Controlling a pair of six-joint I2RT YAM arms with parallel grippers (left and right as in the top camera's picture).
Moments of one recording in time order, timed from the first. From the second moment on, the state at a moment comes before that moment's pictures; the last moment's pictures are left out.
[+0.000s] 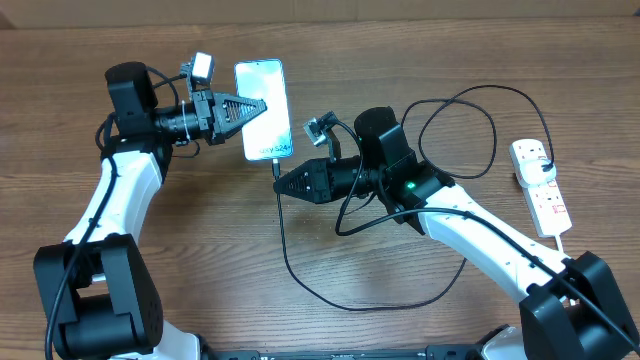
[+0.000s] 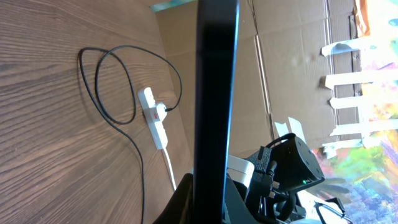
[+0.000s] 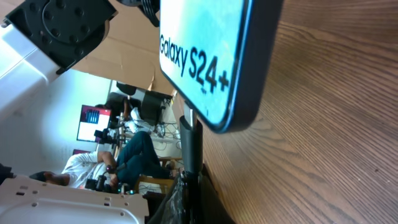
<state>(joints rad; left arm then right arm) 0.12 1.72 1.13 0.06 1.44 -0.78 0.59 1.61 1.03 0.07 -0.92 0.74</state>
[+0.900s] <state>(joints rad) 0.10 1.72 1.13 0.06 1.41 -0.82 0.59 1.61 1.03 0.06 -0.90 0.78</state>
